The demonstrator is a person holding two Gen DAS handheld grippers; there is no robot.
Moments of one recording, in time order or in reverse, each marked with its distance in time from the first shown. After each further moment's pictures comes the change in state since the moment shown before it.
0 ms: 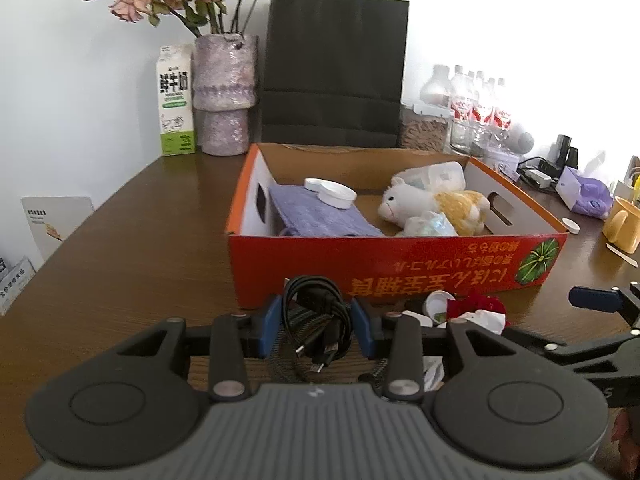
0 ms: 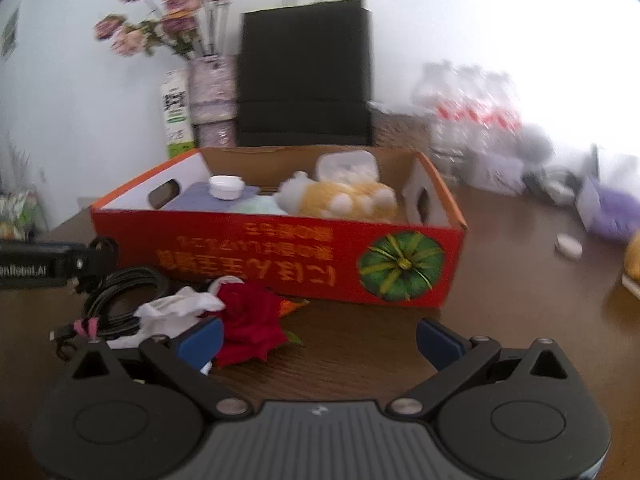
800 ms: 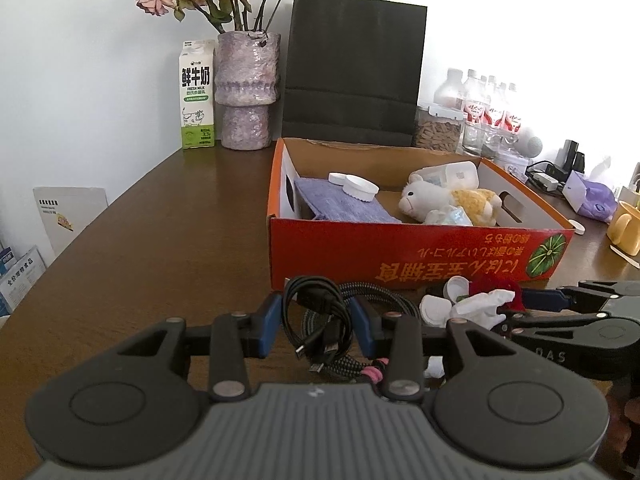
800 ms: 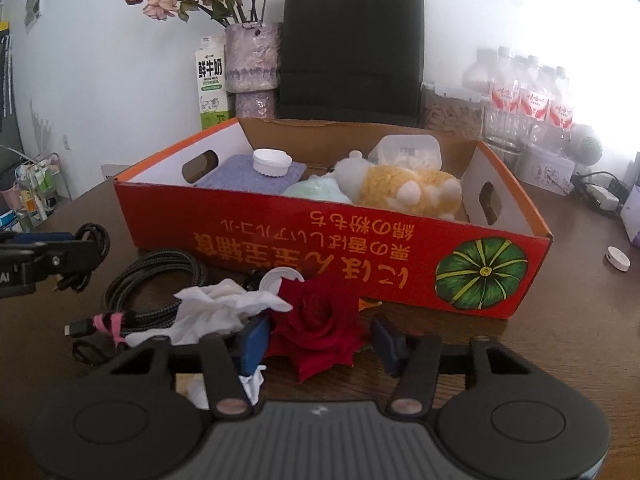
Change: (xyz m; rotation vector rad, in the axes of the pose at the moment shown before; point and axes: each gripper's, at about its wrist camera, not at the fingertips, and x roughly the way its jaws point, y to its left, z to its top) left arm -0.016 0.019 -0.012 -0.024 0.002 0.014; right arm 0.022 0.022 0.008 -0.027 0.063 0.088
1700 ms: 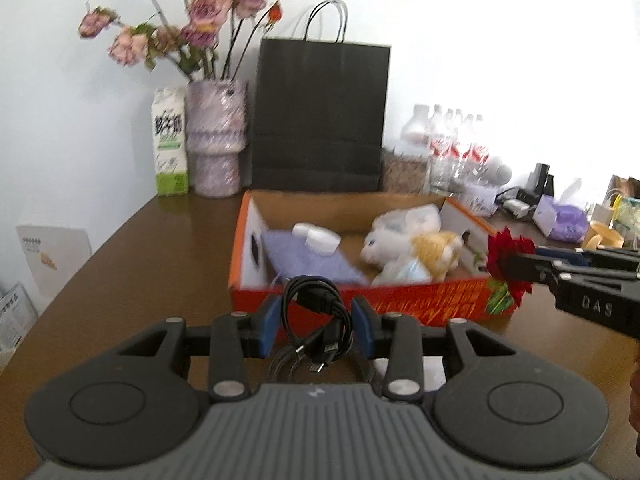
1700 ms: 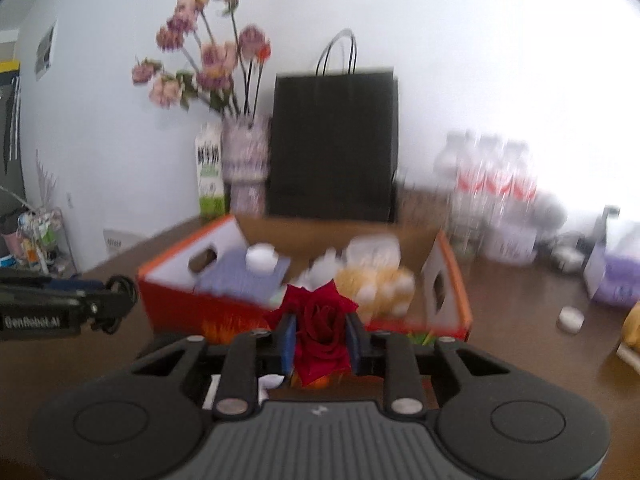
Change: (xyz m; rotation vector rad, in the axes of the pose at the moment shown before) left arm -0.020 -0.024 0.035 0.043 -0.103 -0.067; right arm -0.076 -0.018 0.036 -0.001 -0.252 -0.044
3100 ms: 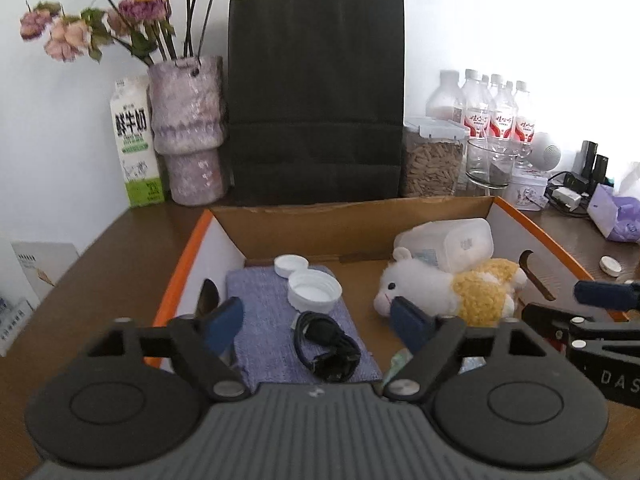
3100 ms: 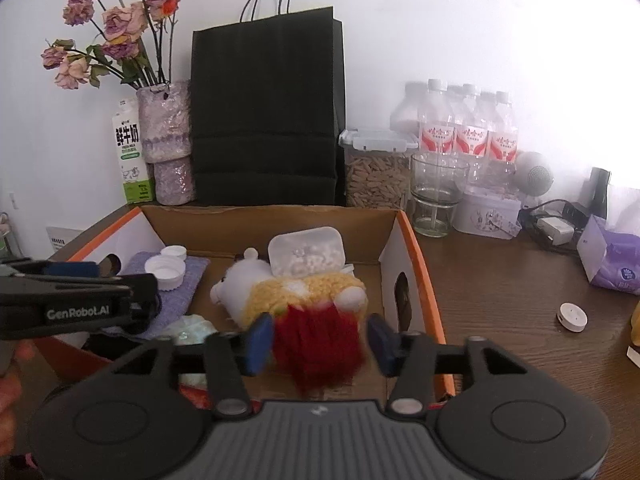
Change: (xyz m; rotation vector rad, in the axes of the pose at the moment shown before) left arm 0.137 -0.031 0.041 0.057 0.071 0.102; right arm 0.109 -0.045 0.011 0.079 0.155 -0.111
